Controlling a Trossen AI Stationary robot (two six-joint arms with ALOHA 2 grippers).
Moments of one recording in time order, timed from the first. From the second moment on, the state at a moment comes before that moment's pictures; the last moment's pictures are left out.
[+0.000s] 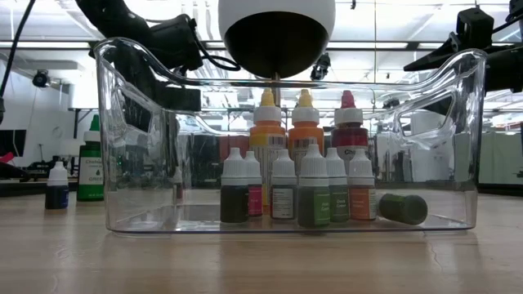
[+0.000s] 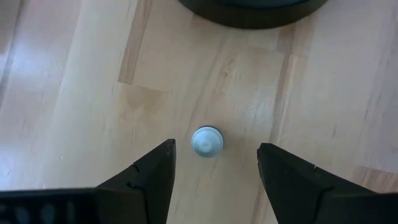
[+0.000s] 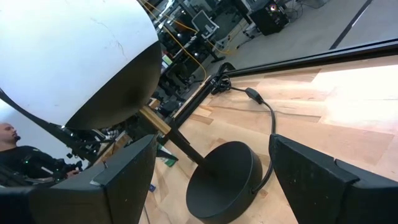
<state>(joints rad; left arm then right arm) 0.09 1.44 0.77 -0.44 -0.13 -0.11 0.08 0.03 0.05 -0.06 0.49 0.81</state>
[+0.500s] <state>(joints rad) 0.09 1.44 0.77 -0.43 -0.12 -0.11 0.08 0.03 0.05 -0.06 0.49 0.81</state>
